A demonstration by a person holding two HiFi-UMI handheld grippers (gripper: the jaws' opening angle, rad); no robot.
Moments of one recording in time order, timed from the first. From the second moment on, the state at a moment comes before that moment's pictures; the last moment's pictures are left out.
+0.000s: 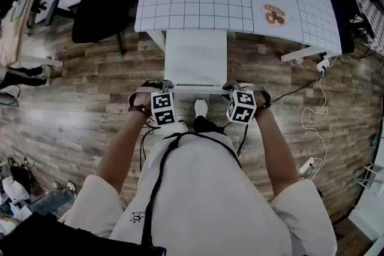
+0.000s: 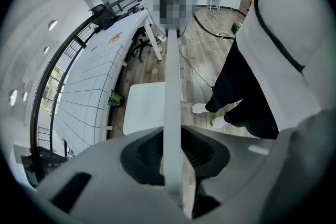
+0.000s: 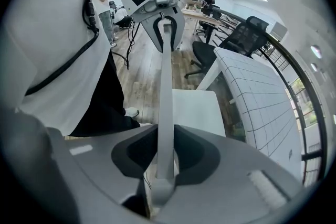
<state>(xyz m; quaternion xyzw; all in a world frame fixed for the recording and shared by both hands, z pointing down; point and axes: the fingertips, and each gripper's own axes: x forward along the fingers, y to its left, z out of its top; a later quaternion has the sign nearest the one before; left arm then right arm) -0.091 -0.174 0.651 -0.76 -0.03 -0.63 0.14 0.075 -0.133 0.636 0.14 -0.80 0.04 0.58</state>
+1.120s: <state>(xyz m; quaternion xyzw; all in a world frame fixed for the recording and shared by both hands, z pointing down) -0.059 -0.316 0.648 -0.77 -0.02 -0.63 0.14 0.107 -0.276 0.633 0.13 -0.81 0.03 0.58</state>
